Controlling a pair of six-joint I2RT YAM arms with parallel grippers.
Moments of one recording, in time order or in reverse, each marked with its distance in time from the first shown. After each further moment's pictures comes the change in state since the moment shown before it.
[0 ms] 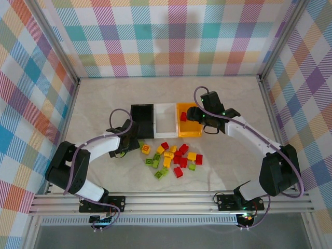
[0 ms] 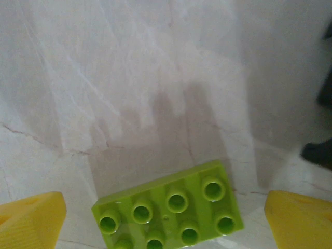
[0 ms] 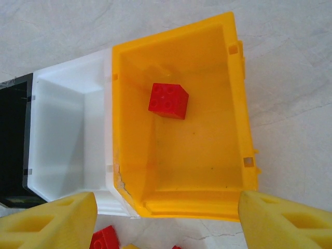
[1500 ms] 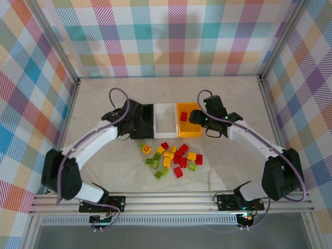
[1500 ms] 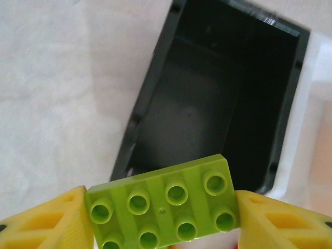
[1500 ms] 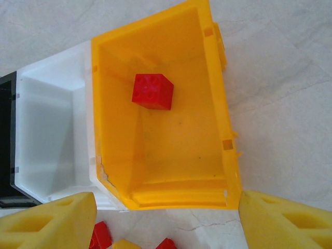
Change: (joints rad) left arm -0.054 -0.032 0.389 -0.111 0.039 0.002; right arm -0.016 -0.050 -0.082 0.021 0.000 0.038
